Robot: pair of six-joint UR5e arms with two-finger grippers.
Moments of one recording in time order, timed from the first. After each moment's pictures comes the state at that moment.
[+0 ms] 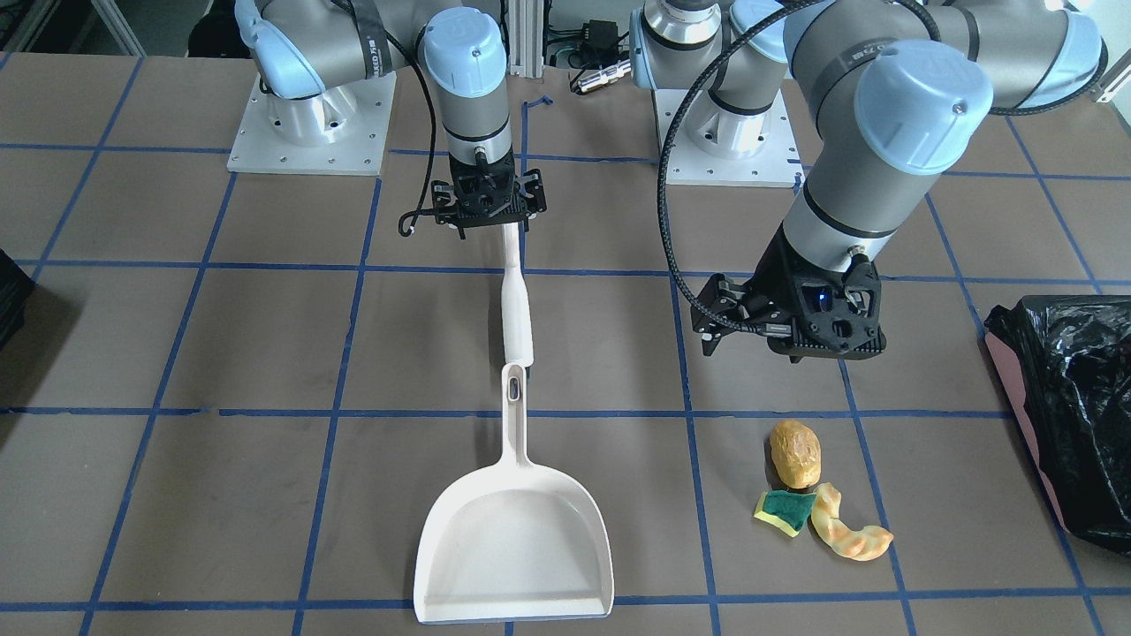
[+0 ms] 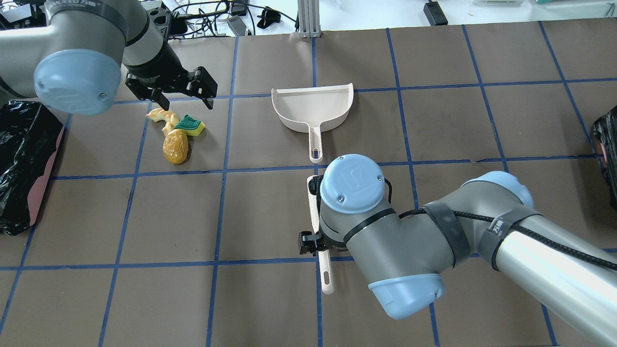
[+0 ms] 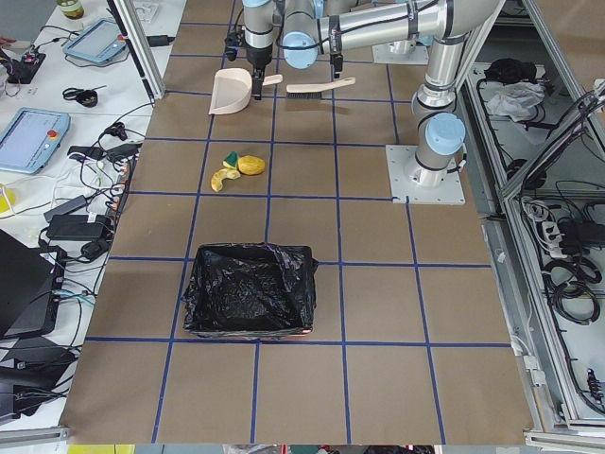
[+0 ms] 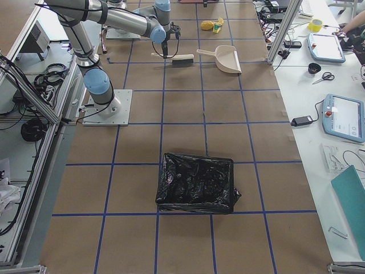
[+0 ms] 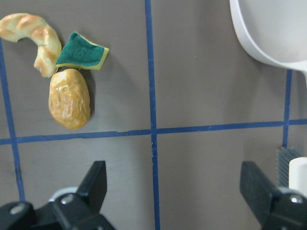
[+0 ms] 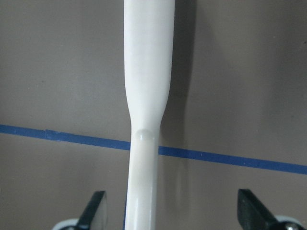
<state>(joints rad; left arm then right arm) -1.55 -1.76 -1.61 -1.26 1.49 0.05 2.07 -1.51 2.15 -2.20 -1.51 0.36</state>
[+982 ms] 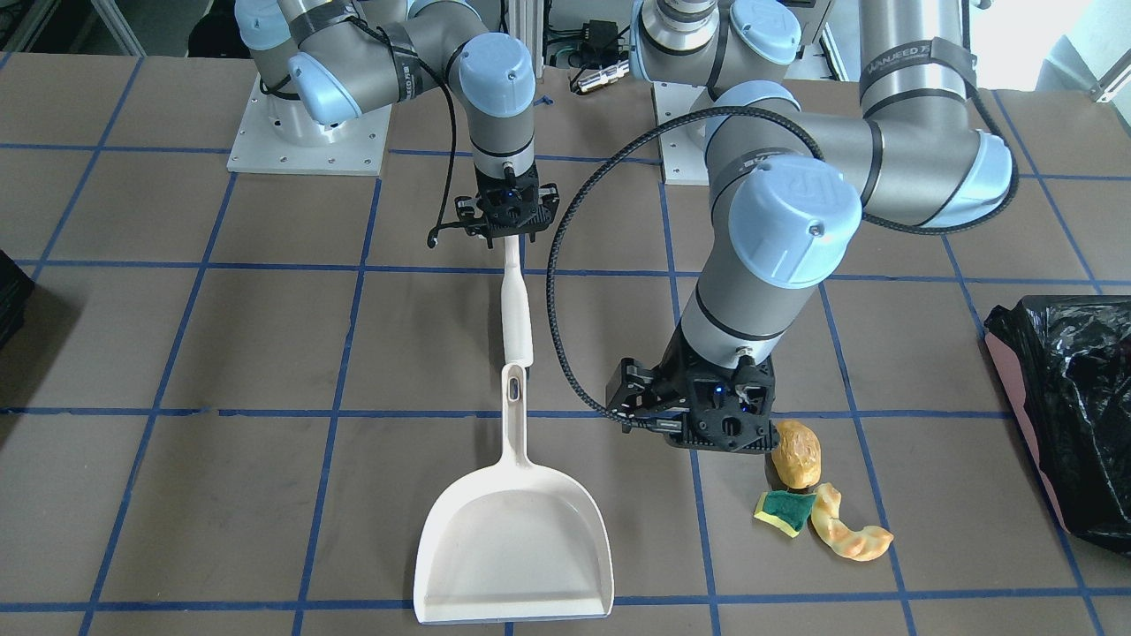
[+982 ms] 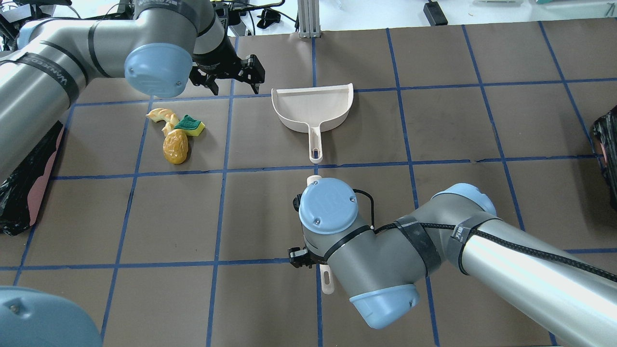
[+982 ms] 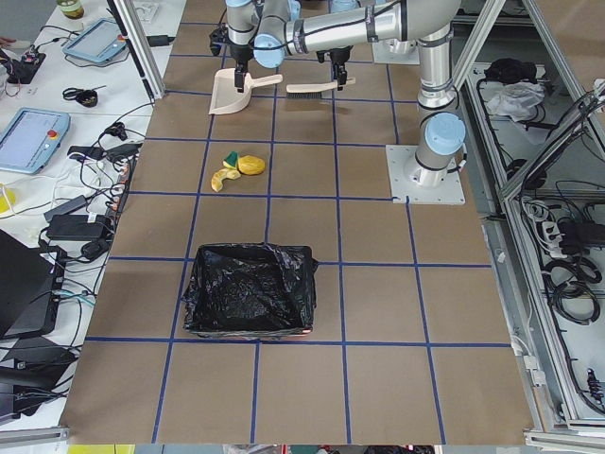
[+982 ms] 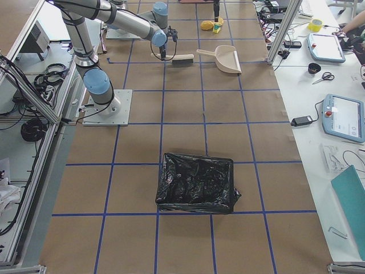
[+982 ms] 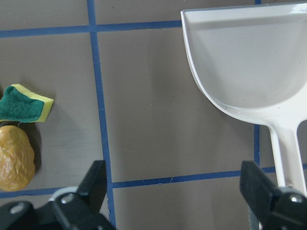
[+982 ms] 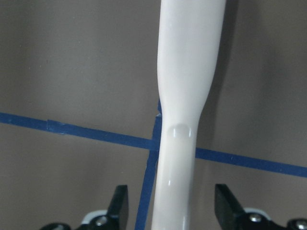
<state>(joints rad) -1.69 -1.96 -1.47 -1.14 1.52 -0.05 2.12 -1.45 2.16 -2.26 -1.52 0.37</state>
